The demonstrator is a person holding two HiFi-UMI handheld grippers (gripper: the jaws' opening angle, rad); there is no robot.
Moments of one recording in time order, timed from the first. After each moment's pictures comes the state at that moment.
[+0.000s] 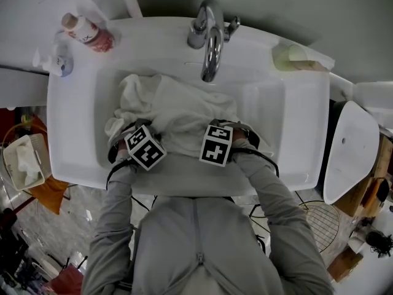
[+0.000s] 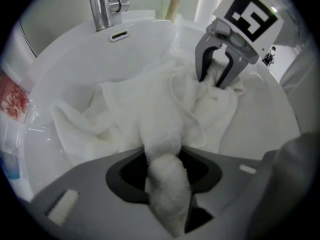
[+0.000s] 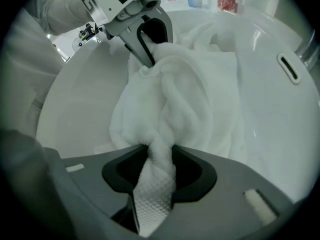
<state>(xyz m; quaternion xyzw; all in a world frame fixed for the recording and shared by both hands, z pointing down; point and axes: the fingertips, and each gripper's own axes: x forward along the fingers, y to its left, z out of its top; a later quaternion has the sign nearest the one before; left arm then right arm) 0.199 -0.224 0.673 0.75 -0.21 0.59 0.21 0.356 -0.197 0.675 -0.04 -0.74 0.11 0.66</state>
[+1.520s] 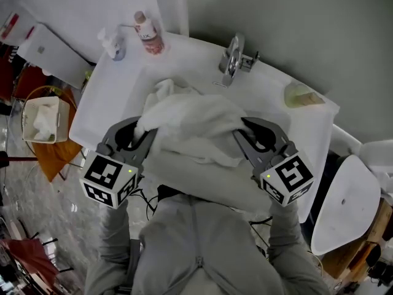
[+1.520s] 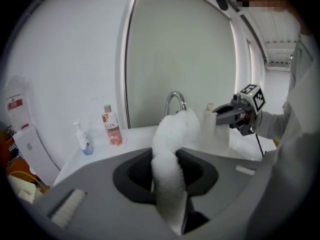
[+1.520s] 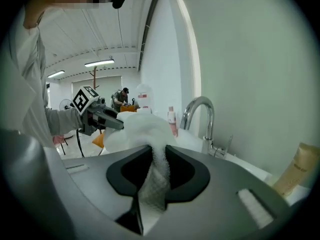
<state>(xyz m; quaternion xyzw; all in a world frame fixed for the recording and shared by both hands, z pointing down) 0.174 -0.219 0.384 0.78 -0.57 0.21 0.15 0.355 -0.275 0.362 0.20 -0.96 0.05 0.17</state>
